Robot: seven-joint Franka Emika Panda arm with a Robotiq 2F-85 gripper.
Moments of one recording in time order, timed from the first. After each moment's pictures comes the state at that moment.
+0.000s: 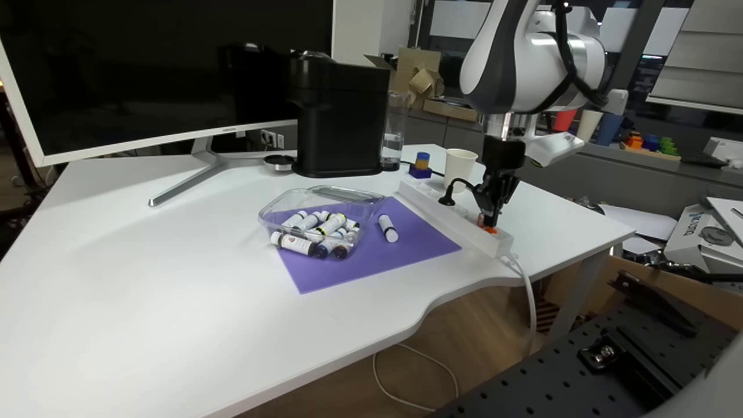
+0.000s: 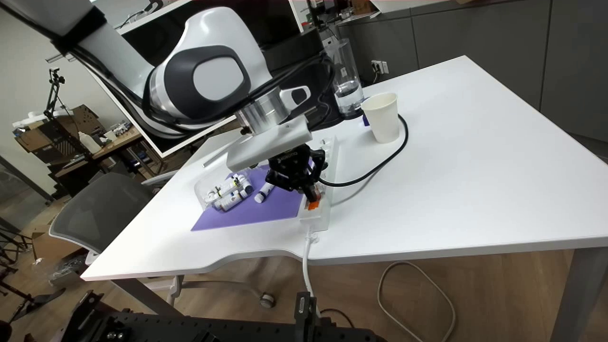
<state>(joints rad) -0.30 0.35 -0.17 -2.51 -0.10 2.86 -0.57</state>
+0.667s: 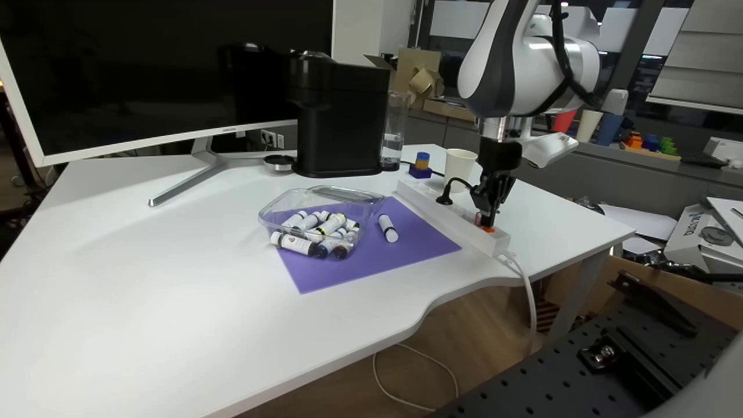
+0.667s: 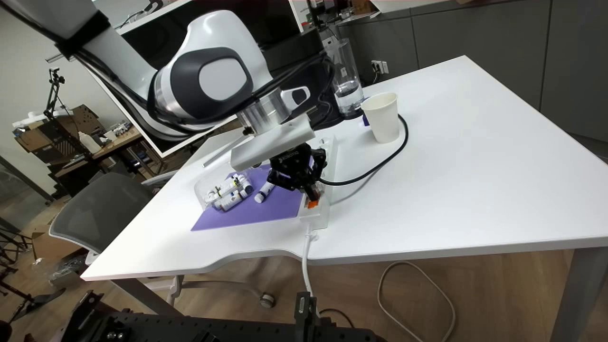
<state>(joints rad) -0.30 0.37 -0.17 -2.49 -0.14 2.87 -0.57</state>
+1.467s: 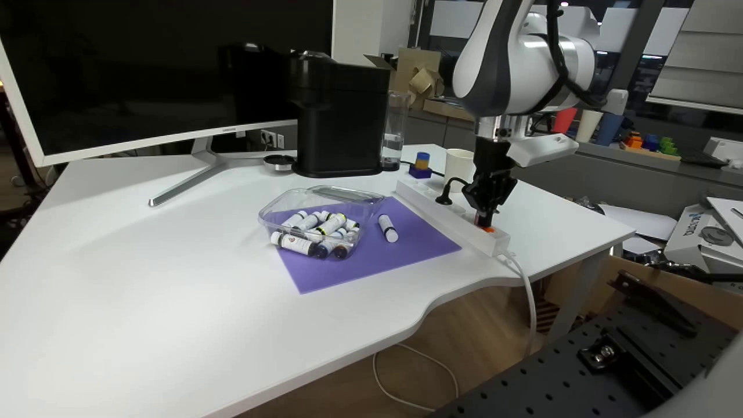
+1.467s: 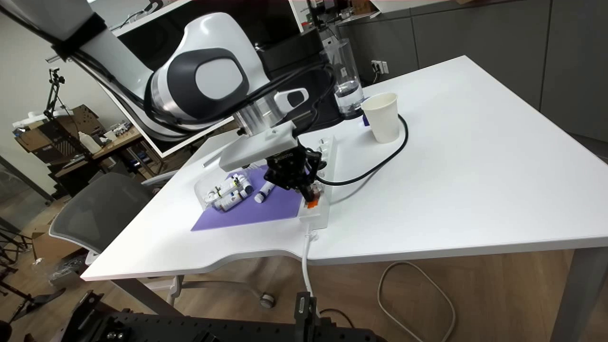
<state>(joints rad) -0.25 0.36 -0.19 -2.50 -0.14 2.85 -0.35</state>
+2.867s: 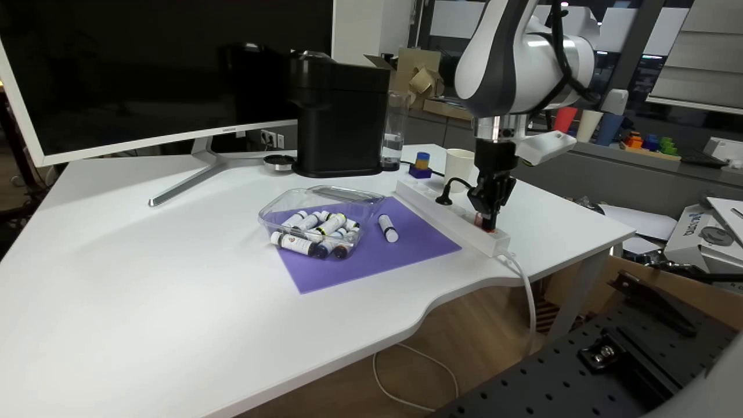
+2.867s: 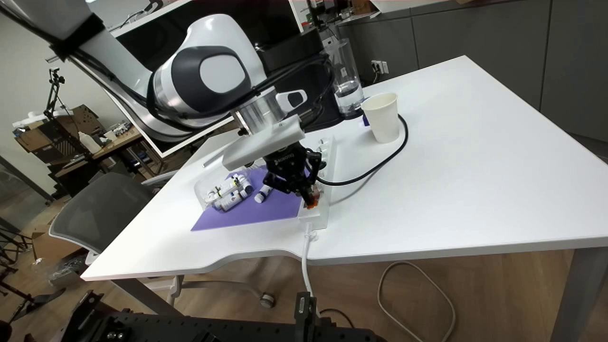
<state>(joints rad) -0.25 0.37 -0.19 -2.48 -0.22 2.79 -0.43</state>
